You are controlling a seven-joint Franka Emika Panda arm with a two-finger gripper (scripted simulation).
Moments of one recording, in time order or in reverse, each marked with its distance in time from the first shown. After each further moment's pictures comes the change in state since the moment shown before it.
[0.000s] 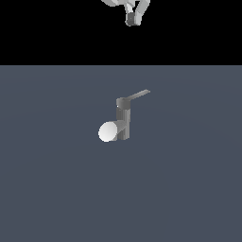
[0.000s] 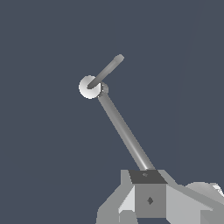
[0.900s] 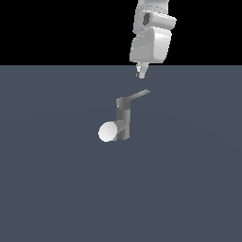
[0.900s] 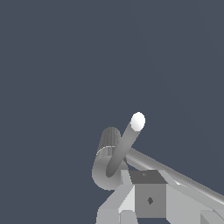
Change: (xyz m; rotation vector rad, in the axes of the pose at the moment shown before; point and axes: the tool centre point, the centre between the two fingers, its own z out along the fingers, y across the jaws) arm 0.120 -0.033 0.104 0.001 0.064 0.600
